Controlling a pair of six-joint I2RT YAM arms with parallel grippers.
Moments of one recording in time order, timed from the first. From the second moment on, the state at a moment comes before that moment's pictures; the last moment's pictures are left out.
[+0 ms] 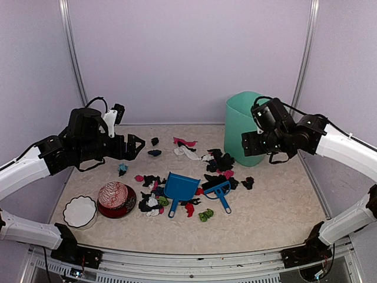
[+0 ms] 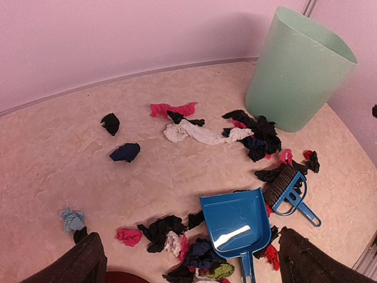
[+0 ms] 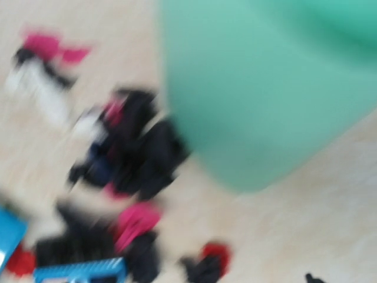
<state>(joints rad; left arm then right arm) -0.69 1.09 0.99 -0.38 -0.14 -0.26 0.81 1.33 1.26 -0.74 0.50 0.42</state>
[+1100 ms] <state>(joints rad) -0.69 1.07 0.99 -0.39 -0.14 -0.28 0.15 1.69 1.75 -0.65 0.27 0.14</state>
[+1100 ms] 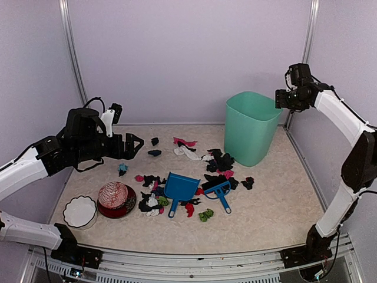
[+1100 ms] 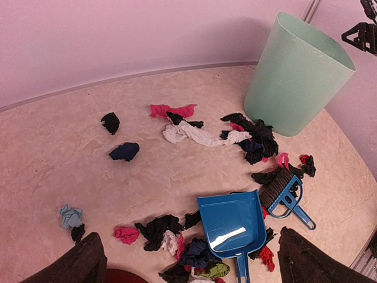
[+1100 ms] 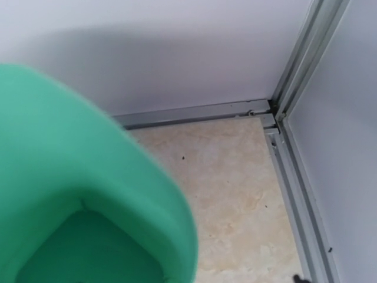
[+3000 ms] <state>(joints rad) -0.71 1.04 0.99 -0.39 -0.15 -0.29 0.09 1.79 1.88 -0.72 0.08 0.18</state>
